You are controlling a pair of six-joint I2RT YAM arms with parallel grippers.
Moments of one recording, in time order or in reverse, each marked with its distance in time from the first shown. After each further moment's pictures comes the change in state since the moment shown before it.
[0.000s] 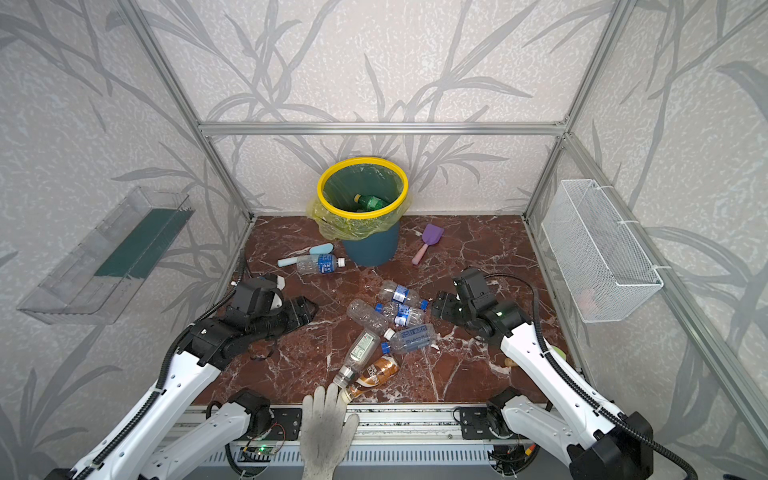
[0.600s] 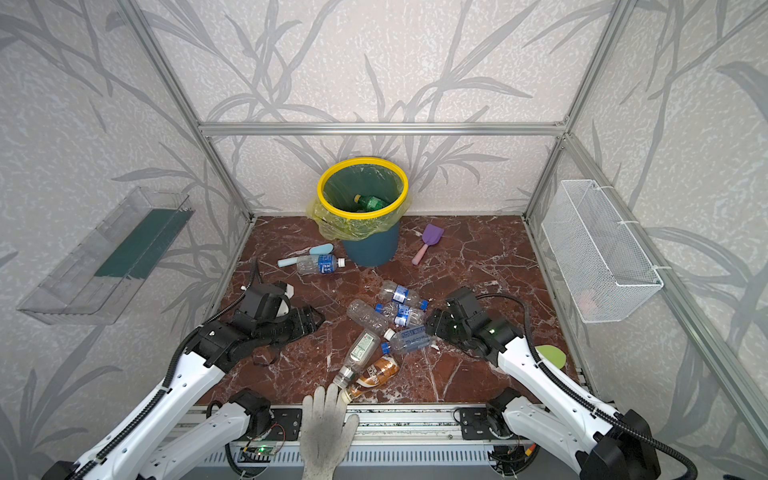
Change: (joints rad) left arm -0.069 0.000 -0.052 0.000 0.060 -0.017; right arm 0.088 -0.032 -0.158 0.119 -0.056 0.140
